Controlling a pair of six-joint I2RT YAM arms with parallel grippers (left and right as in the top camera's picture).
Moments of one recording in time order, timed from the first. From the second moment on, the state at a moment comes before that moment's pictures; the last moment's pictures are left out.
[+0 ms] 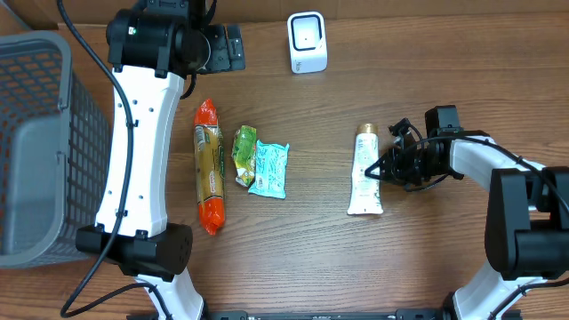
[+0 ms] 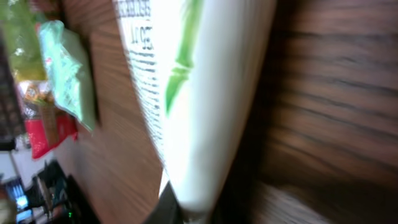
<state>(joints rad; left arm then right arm) -0.18 1.92 2.34 -1.41 -0.12 -0.30 0.03 1.89 0.99 -0.57 -0.77 0.05</state>
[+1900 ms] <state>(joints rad) 0.13 1.82 2.36 -1.58 0.13 0.06 0.16 1.71 1.64 -1.01 -1.19 -0.27</state>
